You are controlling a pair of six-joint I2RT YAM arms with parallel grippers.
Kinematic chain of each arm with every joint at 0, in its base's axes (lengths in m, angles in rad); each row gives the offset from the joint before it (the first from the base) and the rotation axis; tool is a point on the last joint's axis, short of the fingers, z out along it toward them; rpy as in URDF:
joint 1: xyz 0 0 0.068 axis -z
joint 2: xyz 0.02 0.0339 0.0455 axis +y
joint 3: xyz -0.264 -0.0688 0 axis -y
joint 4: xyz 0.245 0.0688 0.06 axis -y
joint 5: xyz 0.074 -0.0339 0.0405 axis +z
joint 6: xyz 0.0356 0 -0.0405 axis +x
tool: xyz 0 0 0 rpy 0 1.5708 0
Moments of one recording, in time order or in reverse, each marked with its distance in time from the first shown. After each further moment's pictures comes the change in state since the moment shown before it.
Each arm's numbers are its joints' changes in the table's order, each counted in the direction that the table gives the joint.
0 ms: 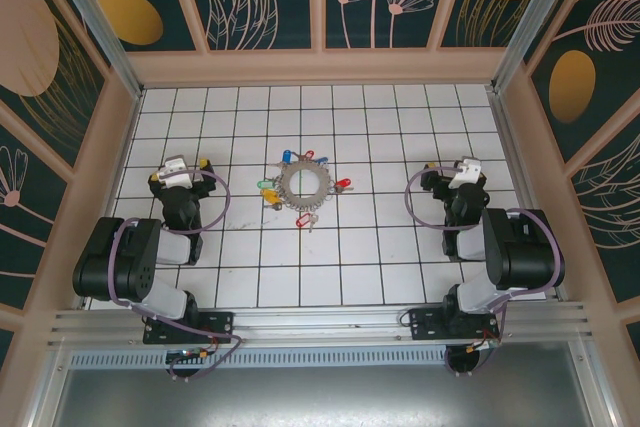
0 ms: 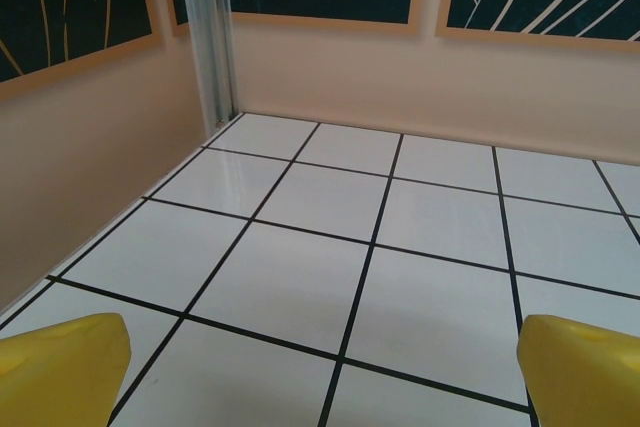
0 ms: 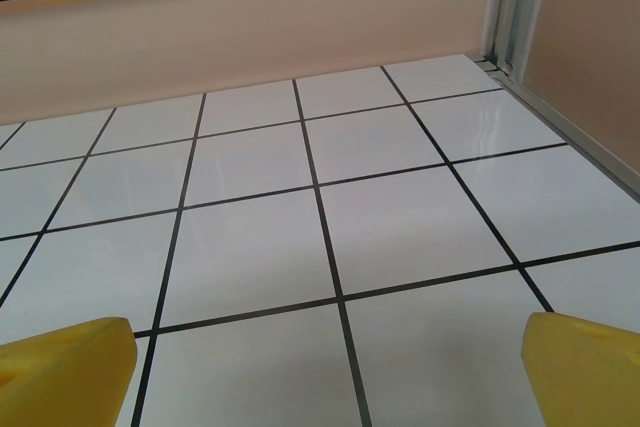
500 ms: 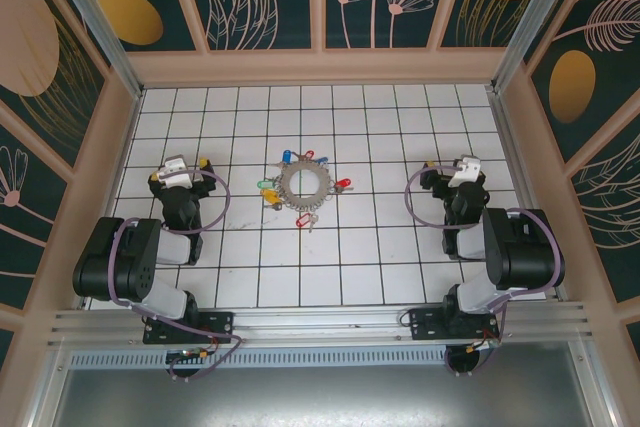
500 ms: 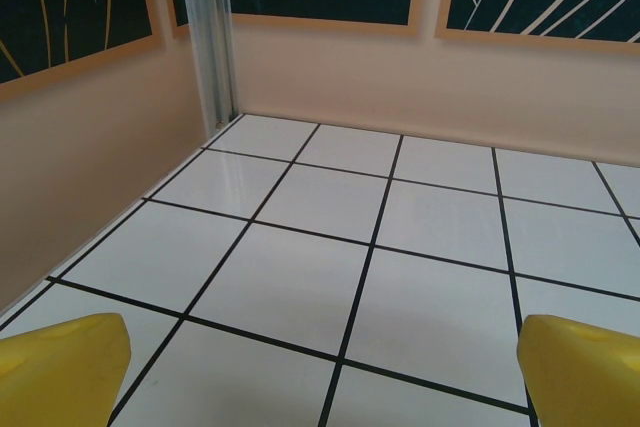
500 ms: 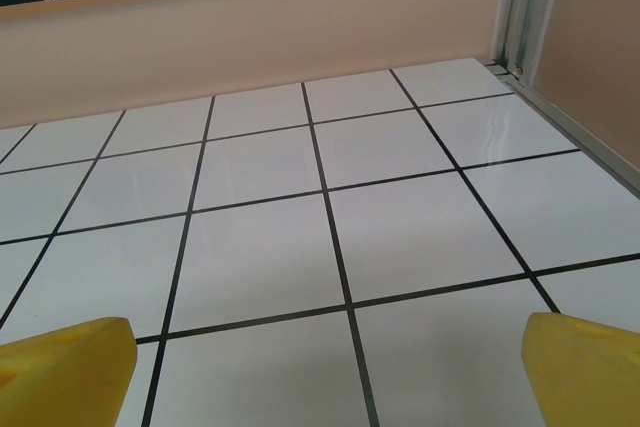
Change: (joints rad) left arm 0.000 0.000 0.000 0.002 0.000 0.000; right arm 0.000 0.000 0.012 -0.008 0.018 0.000
